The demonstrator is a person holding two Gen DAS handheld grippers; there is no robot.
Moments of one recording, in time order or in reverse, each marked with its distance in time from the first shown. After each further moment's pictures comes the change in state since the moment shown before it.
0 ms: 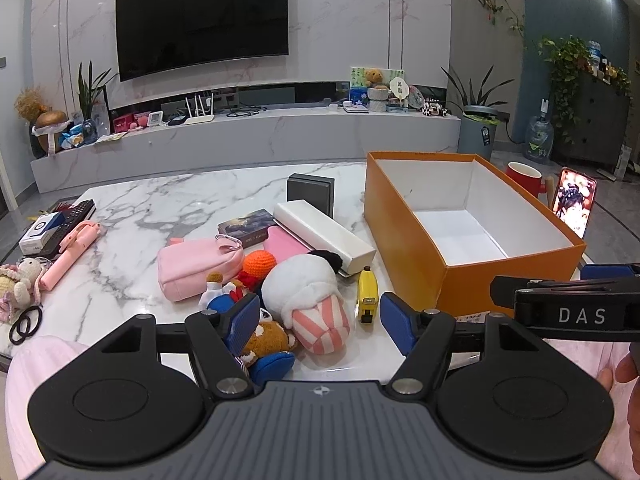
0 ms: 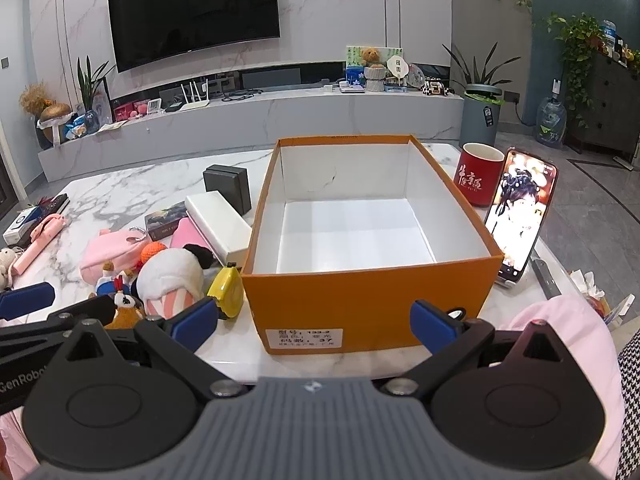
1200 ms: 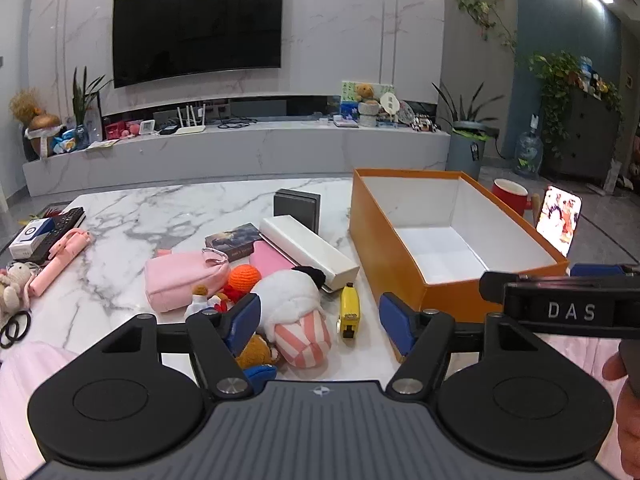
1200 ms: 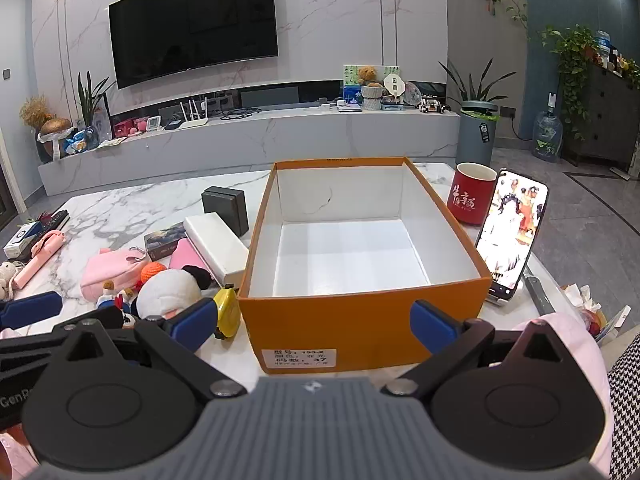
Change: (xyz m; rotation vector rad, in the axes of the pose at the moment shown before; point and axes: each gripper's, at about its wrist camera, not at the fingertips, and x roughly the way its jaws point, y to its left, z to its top) left arm -0.006 -0.005 0.003 -0.026 -0.053 -0.036; right arm -0.009 -0.004 0.007 -0.001 -0.063 -0.002
